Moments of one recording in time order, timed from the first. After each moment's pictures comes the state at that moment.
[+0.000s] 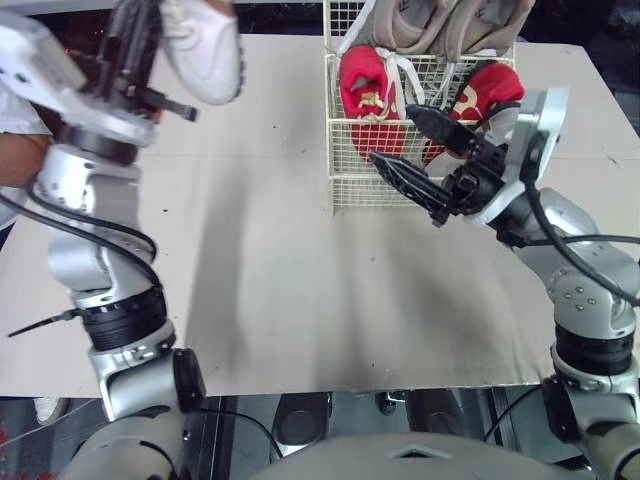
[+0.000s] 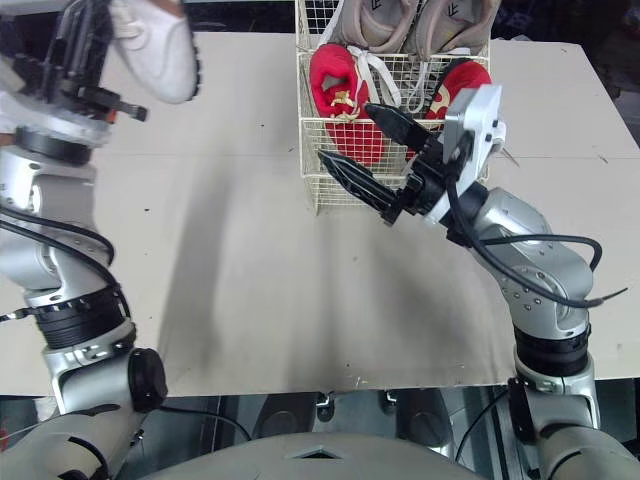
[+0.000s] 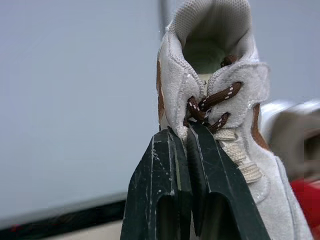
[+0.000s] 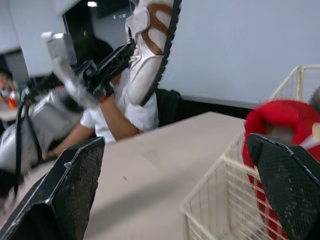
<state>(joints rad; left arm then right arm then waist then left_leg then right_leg) -0.57 0.47 0.34 -0.27 -0.55 0.17 -0.47 -0.49 -0.36 -0.03 -0.53 0.91 0.64 0.42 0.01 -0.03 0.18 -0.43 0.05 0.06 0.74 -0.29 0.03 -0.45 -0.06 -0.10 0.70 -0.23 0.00</state>
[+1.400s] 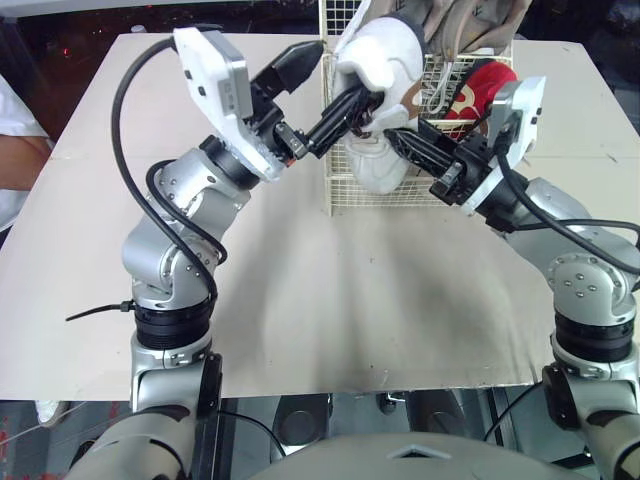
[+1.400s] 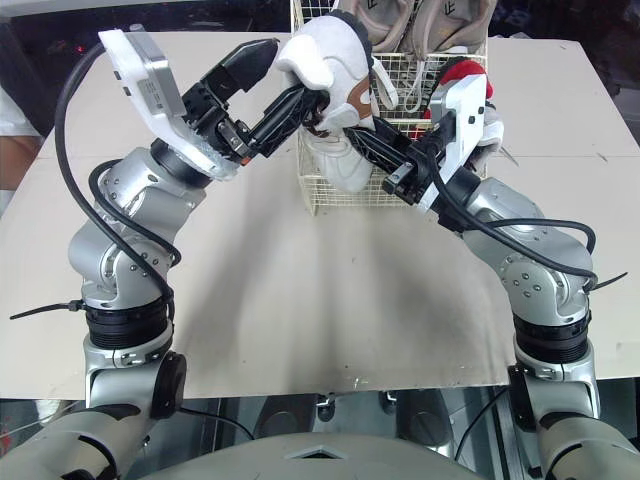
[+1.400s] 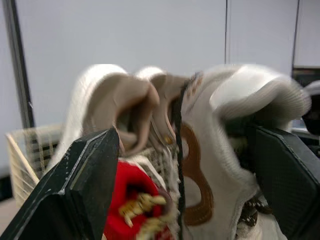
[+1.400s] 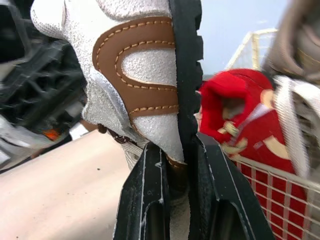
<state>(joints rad) -0.59 0.42 0.09 -0.40 -0.67 0.46 -0.52 -0.53 -0.39 -0.01 -0.49 0.87 0.70 0.33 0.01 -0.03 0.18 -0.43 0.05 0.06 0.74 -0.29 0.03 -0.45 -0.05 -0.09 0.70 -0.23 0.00</state>
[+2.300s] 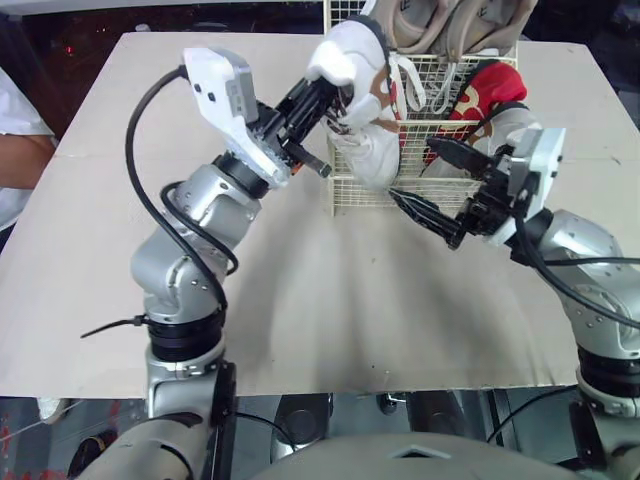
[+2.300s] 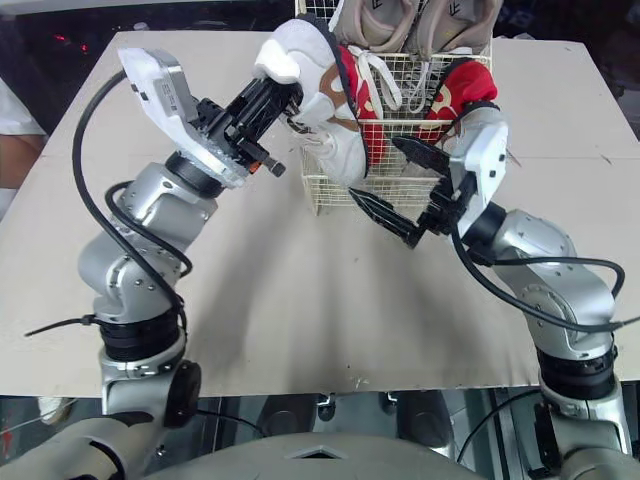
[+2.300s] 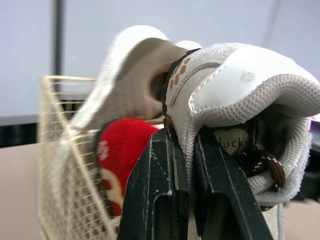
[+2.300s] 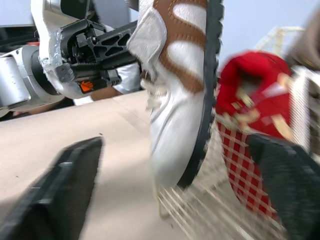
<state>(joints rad) -0.52 0.29 0.11 -0.46 -0.65 0.55 -0.26 -0.30 -0.50 -0.06 -0.56 0.70 0.53 0.58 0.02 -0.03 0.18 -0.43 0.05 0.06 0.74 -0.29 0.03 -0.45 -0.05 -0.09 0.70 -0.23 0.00</state>
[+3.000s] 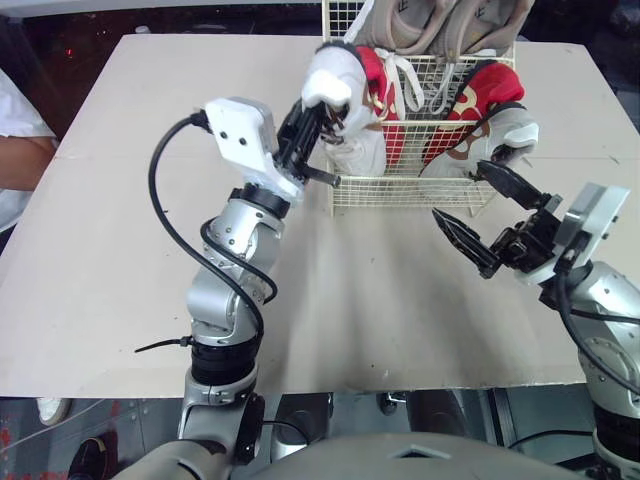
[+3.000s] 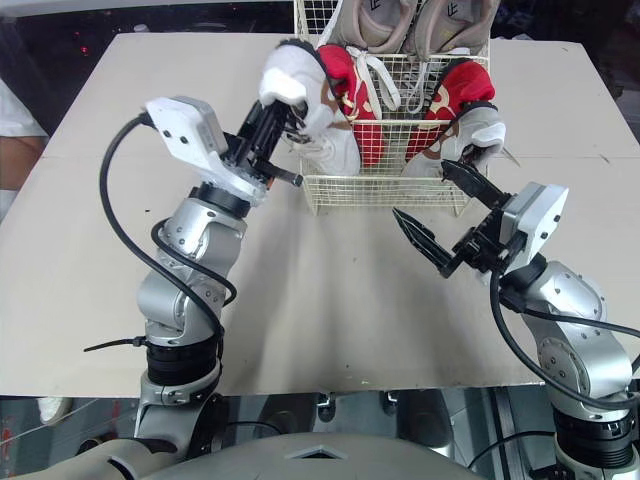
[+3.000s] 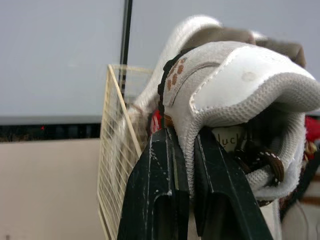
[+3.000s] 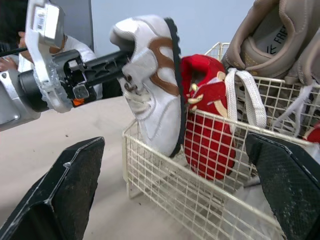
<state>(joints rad) -0.38 0.16 -0.01 -0.44 -0.36 0.36 -0.18 0.01 -0.46 -0.14 -0.63 0.61 0.22 0.63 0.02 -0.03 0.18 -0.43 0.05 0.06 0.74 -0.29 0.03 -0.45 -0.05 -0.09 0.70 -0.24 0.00</state>
